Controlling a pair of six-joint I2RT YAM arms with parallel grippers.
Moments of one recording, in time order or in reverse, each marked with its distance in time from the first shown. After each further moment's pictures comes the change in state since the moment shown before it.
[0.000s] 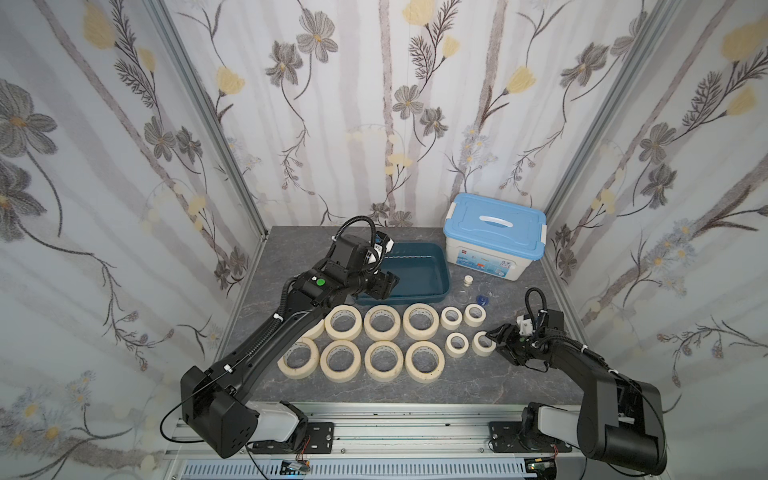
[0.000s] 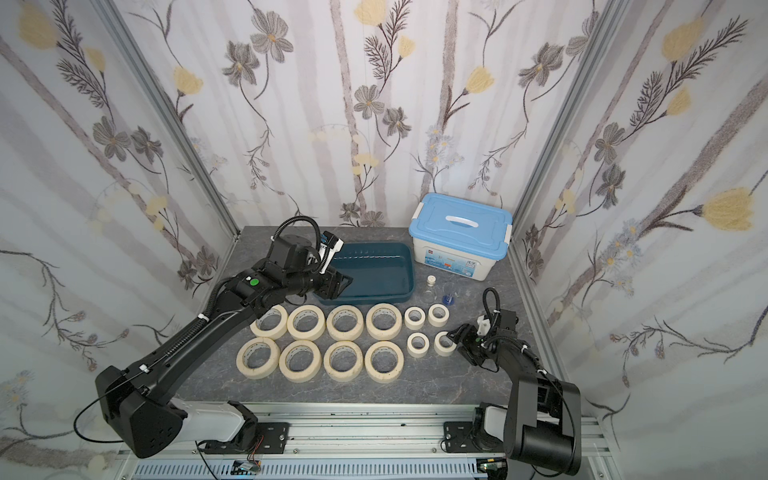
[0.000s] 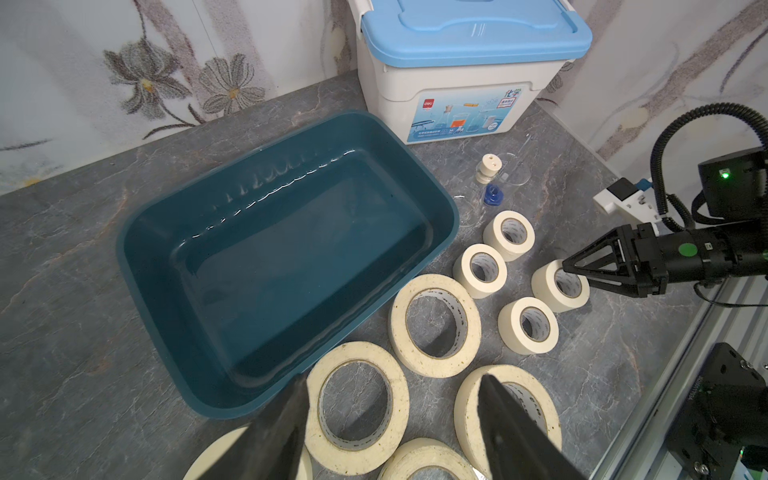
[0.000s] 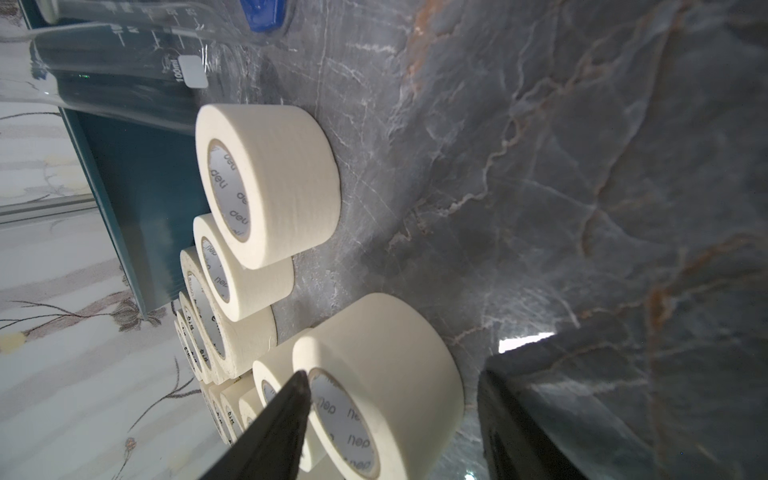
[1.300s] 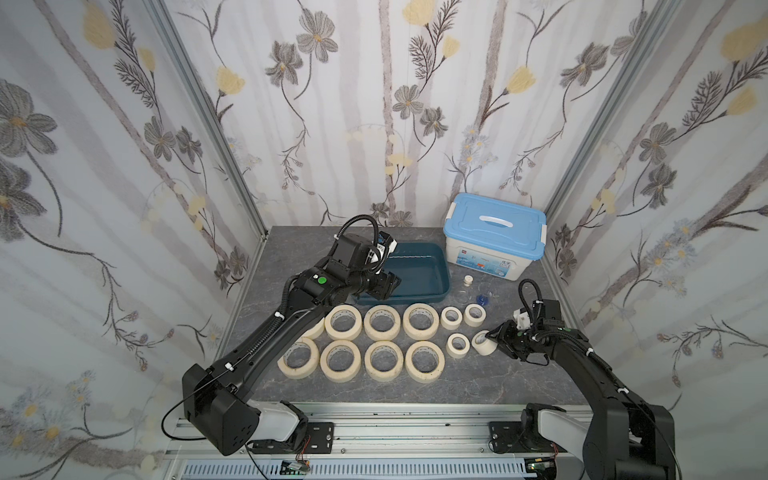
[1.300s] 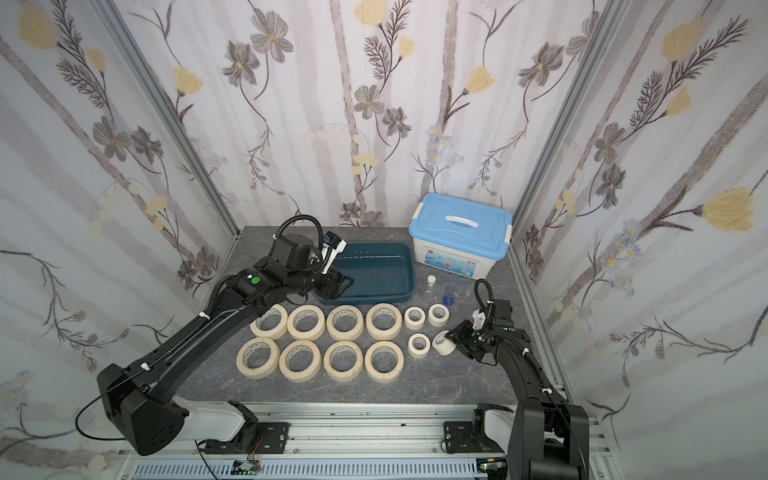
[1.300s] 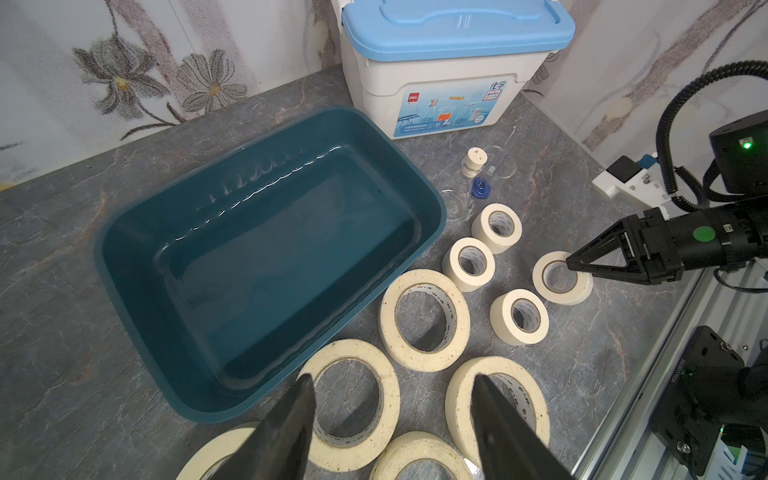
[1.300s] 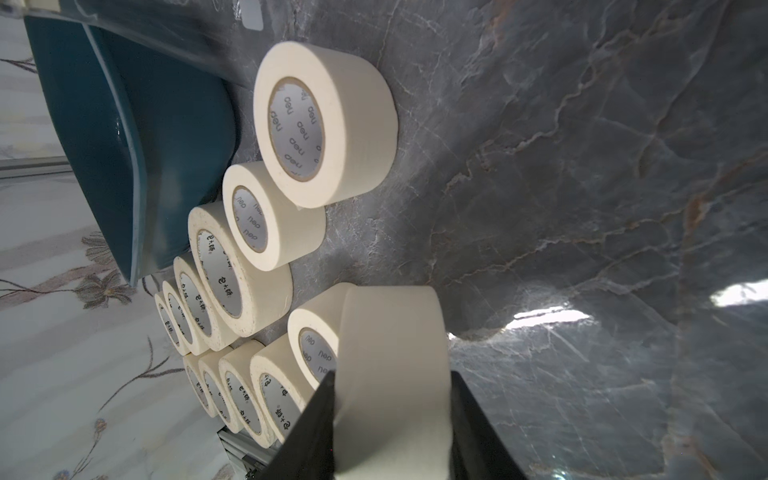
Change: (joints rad) left arm -0.014 0.022 0.033 -0.029 0.043 0.025; right arm 0.108 -0.087 0.109 -0.218 0.071 0.010
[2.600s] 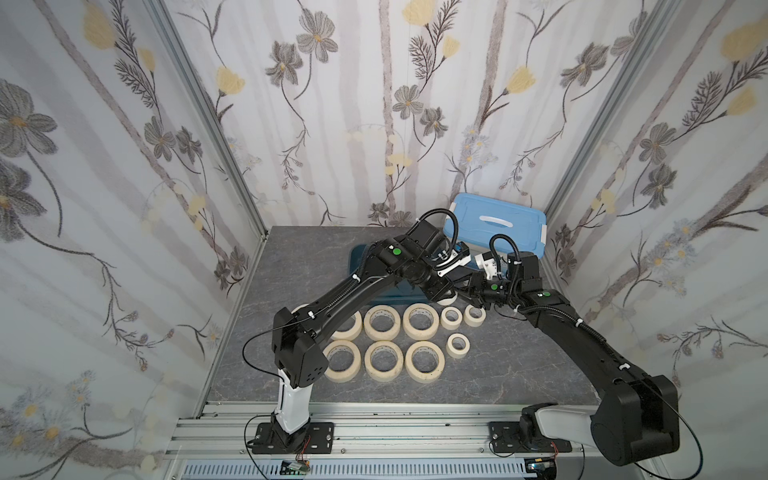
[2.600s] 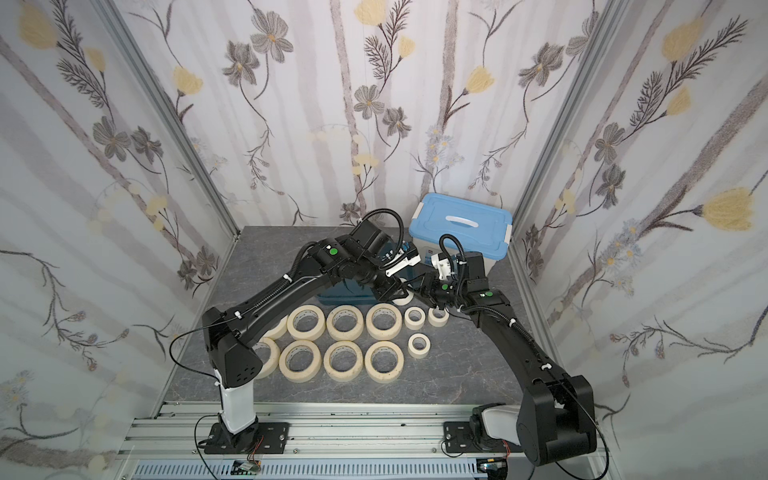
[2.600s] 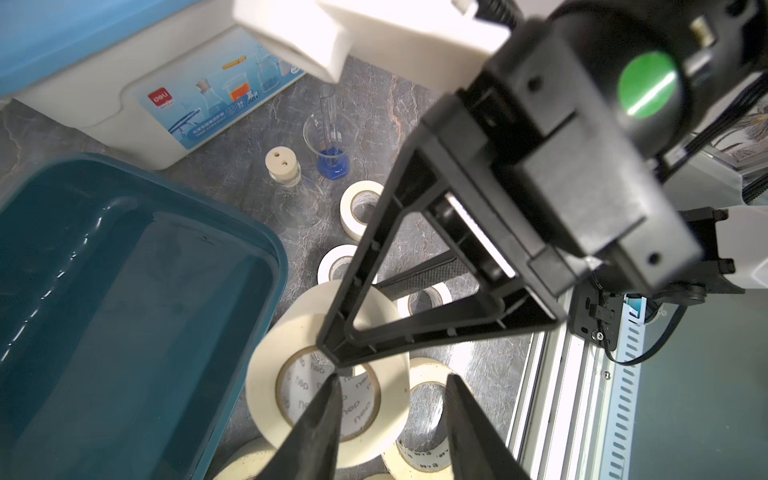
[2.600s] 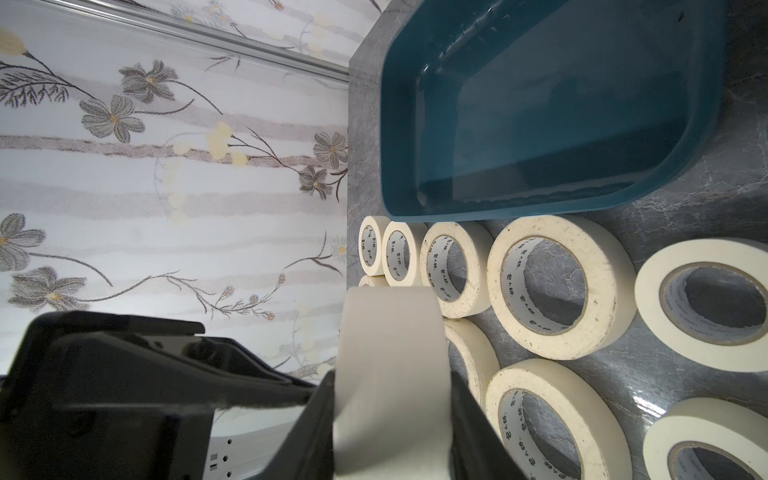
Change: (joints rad) left arm -0.243 0.532 0.649 -0.345 0.171 0.230; right arm 0.319 0.121 0.395 0.224 -0.262 0.238
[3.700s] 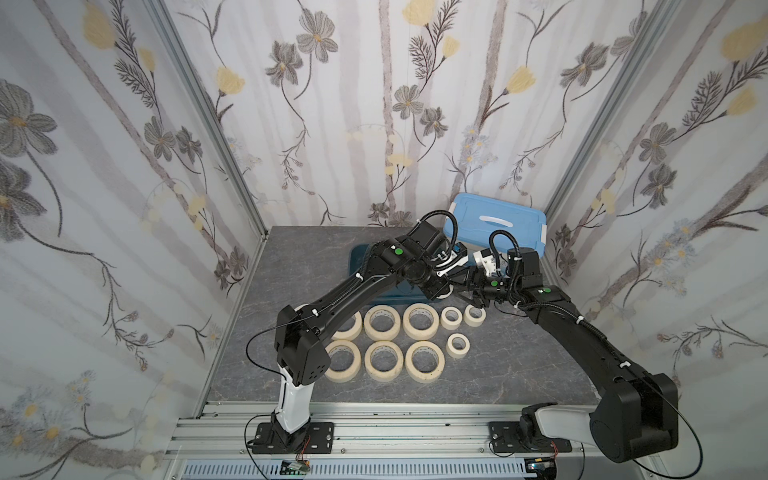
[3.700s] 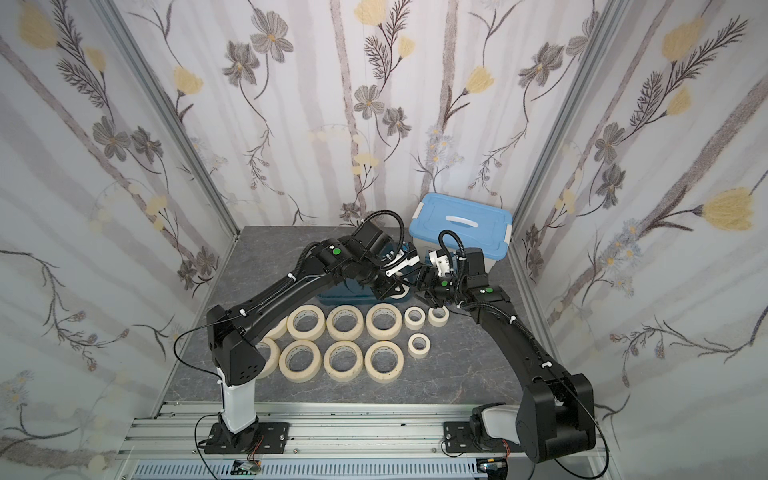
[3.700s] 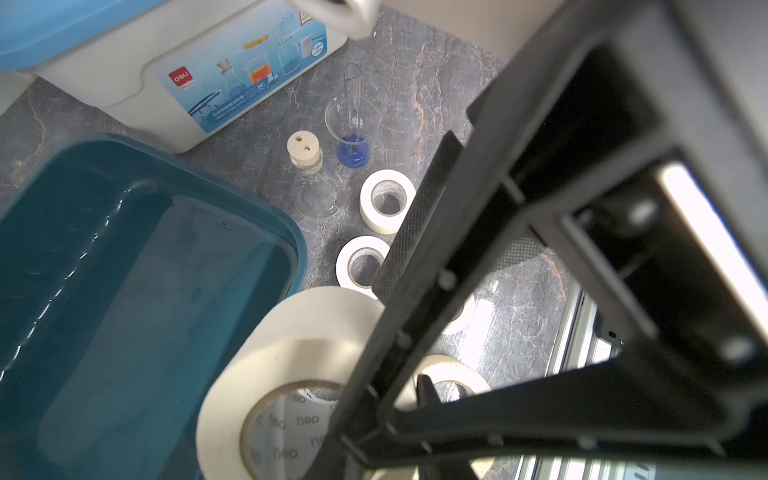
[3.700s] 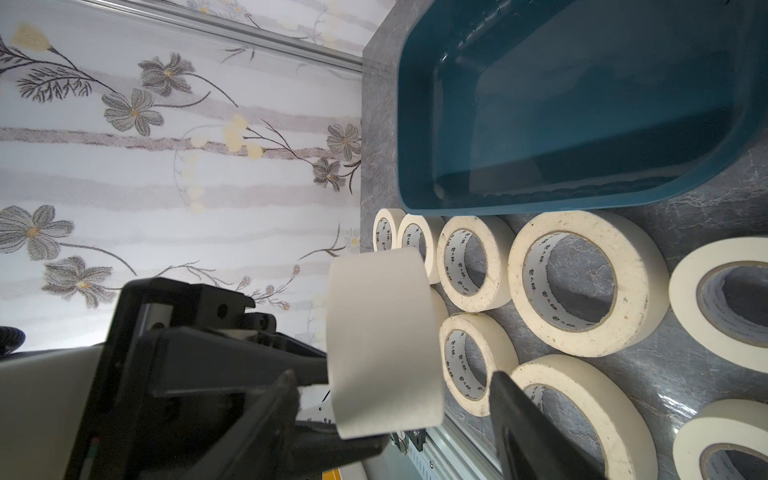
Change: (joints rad) left arm 0.003 0.037 0.008 -0.010 -0.047 0.000; right arm 0.014 0.031 0.057 -0.010 -0.043 0.017
